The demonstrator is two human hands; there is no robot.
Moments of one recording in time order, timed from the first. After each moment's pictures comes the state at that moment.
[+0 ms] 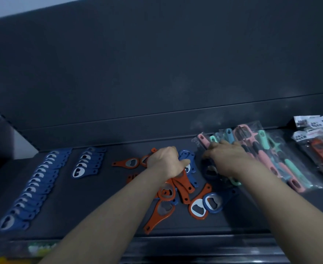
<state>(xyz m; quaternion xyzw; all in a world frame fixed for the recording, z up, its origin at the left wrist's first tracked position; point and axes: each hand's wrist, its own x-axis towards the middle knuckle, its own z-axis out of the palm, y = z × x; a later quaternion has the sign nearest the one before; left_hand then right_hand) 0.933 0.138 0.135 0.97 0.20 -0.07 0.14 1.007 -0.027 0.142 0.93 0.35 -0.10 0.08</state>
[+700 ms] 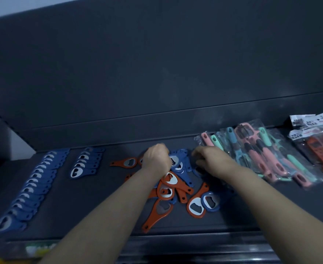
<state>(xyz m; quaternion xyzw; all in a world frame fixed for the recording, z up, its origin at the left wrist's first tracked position) 0.935 0.151 0.126 0.96 0.23 0.00 0.15 1.006 -0.015 0.113 0.92 0.33 -0.11 -0.17</state>
